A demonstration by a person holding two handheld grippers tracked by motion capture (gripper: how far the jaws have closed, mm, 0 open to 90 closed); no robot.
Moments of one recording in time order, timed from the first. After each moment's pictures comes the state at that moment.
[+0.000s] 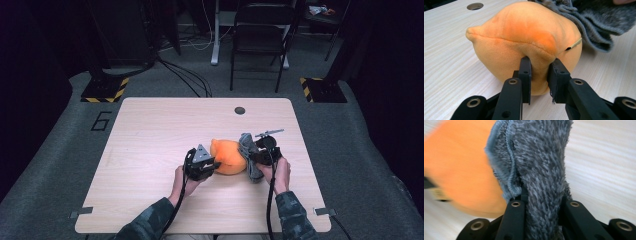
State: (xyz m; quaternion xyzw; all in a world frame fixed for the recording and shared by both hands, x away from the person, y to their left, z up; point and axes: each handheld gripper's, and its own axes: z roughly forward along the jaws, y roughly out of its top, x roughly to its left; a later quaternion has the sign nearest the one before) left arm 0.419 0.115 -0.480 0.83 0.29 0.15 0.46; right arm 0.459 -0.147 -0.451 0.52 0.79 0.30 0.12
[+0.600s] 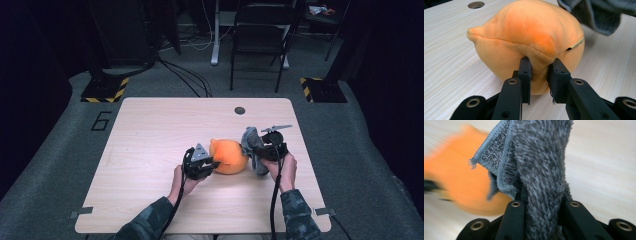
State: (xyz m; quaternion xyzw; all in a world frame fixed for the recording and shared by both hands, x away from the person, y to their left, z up) left arm 0.421 0.118 -0.481 0.82 0.29 0.15 0.46; right arm 0.450 -0.152 -0.413 0.51 0.78 0.34 0.14
